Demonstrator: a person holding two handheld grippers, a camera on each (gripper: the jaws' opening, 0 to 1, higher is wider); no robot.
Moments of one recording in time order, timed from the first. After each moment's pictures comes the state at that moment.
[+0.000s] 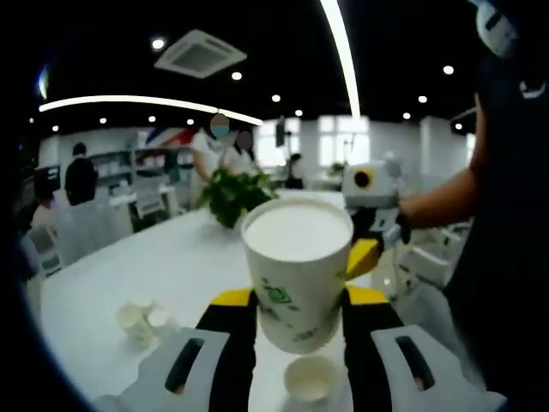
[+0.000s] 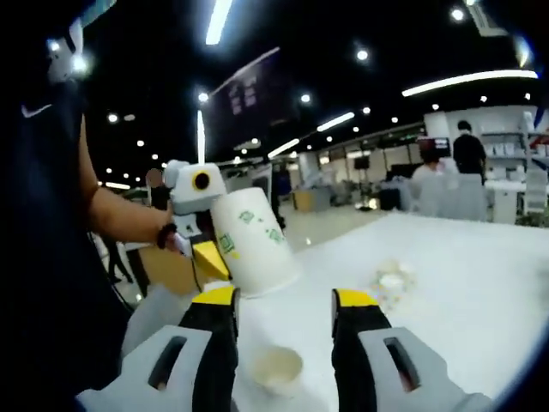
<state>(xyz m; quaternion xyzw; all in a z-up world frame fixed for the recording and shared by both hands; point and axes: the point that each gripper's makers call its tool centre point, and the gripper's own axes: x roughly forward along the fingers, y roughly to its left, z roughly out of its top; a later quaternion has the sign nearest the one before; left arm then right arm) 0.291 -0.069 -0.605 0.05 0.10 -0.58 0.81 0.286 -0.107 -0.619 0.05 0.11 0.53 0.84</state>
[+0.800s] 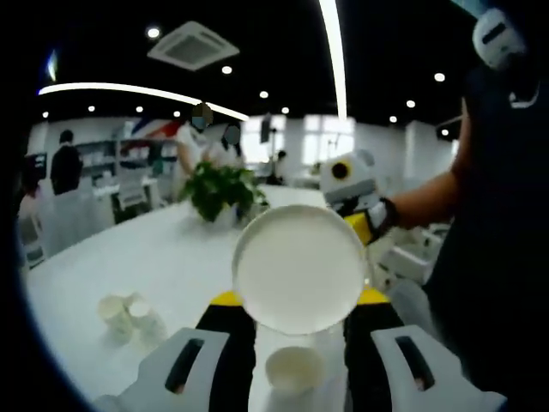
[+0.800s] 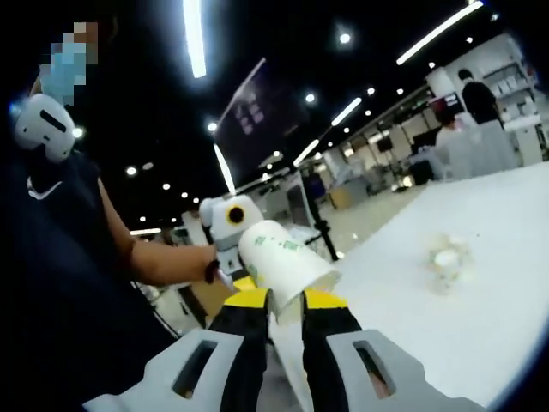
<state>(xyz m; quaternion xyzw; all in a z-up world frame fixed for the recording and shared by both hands) 0.272 -0.067 -0.618 0.04 0.12 -0.62 0.77 0.256 -0.084 -0.593 0.18 0.14 0.60 0.77</state>
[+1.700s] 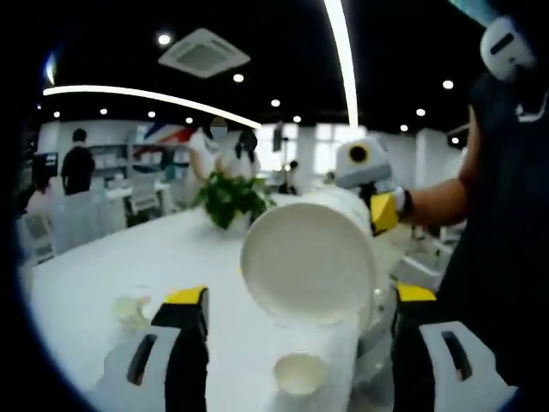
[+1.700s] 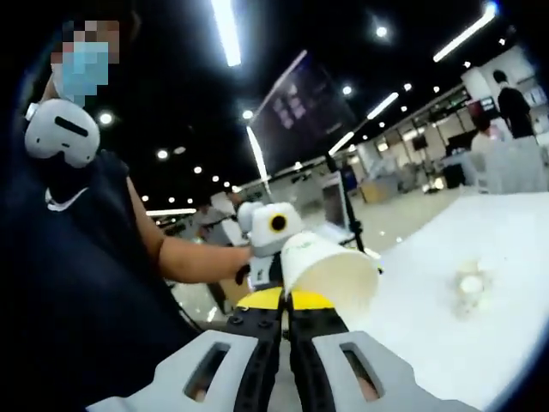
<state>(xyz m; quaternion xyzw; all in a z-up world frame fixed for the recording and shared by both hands) 0.288 -0.051 -0.602 0.02 0.11 -0.57 0.81 0.240 -0.072 -0.551 0.10 0.13 0.65 0.74</state>
